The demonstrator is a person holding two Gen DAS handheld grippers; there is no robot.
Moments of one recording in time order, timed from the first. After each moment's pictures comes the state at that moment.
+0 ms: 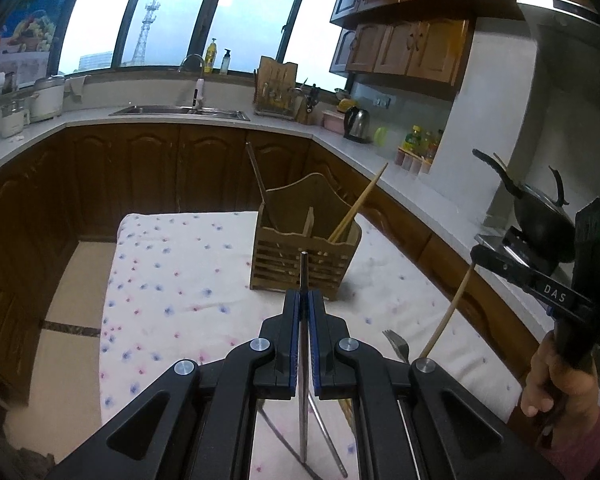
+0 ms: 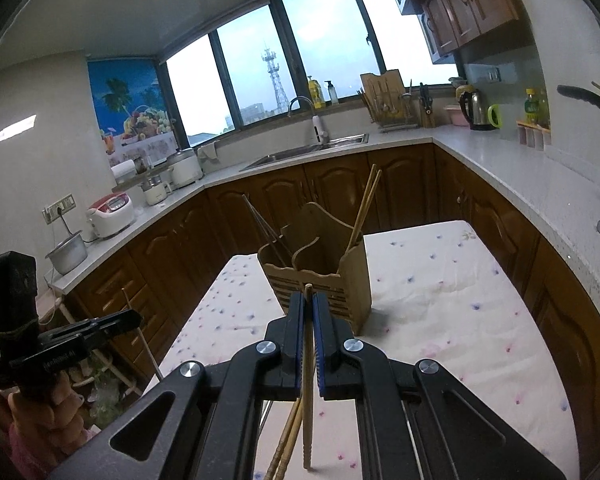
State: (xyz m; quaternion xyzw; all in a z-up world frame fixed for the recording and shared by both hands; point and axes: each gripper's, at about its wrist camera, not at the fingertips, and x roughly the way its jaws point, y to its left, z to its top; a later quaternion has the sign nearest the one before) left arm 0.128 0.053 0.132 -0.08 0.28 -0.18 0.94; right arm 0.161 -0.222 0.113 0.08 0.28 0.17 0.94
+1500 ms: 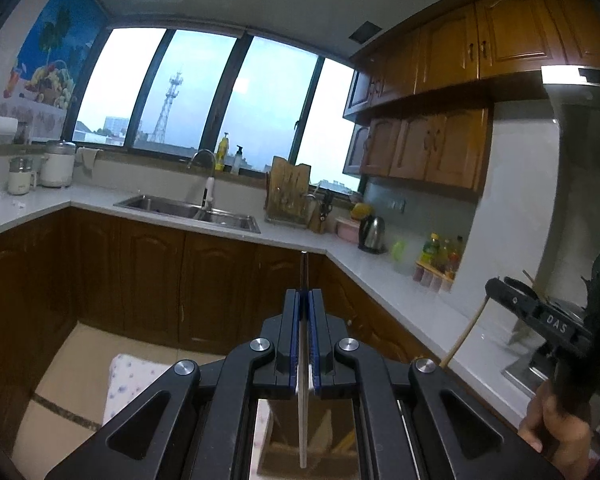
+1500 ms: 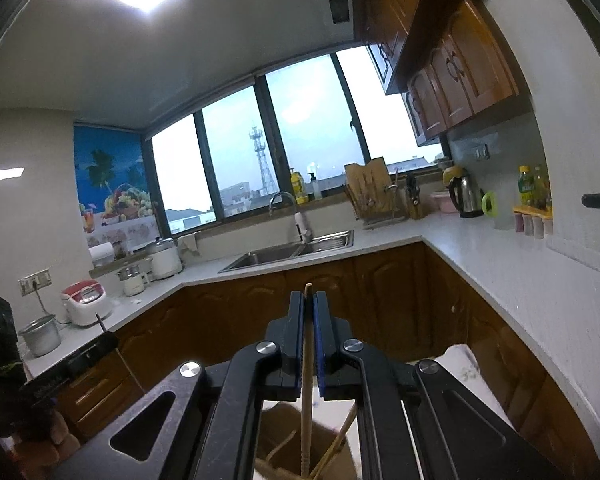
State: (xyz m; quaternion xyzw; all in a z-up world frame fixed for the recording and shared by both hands) left arm 0.277 0.035 0.148 -0.11 0.10 -0.14 0.98; right arm 0.291 -0.222 0.200 0.11 0.13 0.12 0.98
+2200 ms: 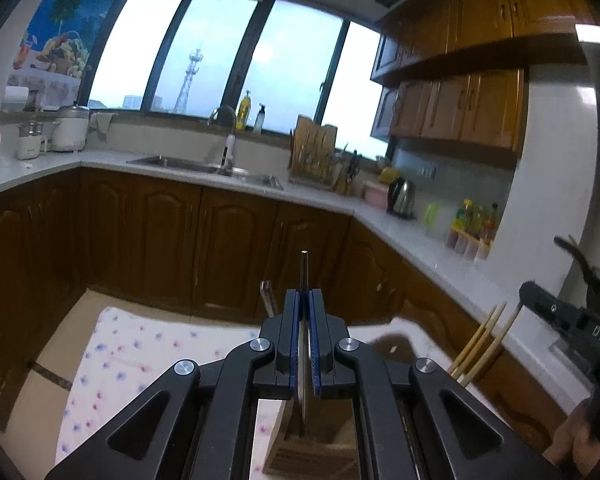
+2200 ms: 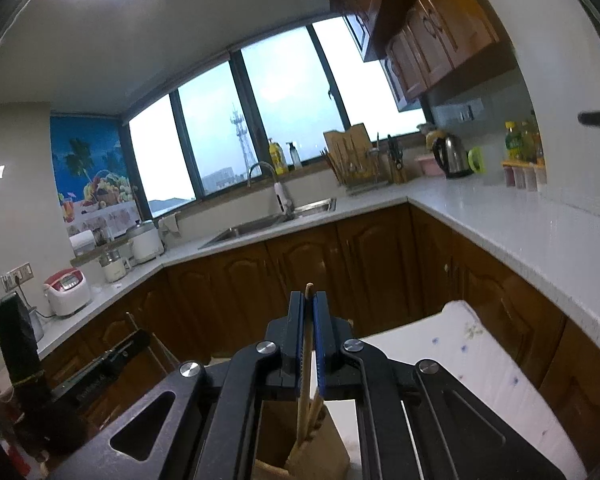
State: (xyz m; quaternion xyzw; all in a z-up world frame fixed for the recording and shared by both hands) left arm 0.359 -0.016 0.045 -0.11 0.17 -0.11 0.97; right arm 0.318 -0.224 0.120 0.13 0.18 0.10 0.97
